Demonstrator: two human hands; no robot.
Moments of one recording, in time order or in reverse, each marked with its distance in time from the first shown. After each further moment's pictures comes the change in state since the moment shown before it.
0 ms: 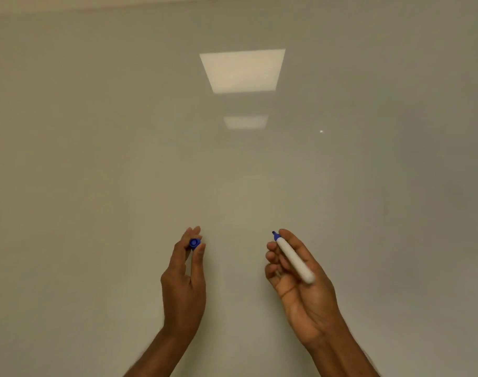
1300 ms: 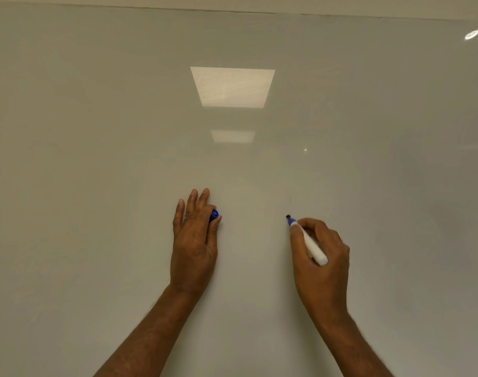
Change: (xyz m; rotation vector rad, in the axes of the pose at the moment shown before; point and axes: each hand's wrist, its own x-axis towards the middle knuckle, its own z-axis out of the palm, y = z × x) left_hand 0.093 -0.026 0.074 0.270 -0.025 0.566; right_hand 0.073 -0.035 -0.020 -1.243 0.294 -0.946
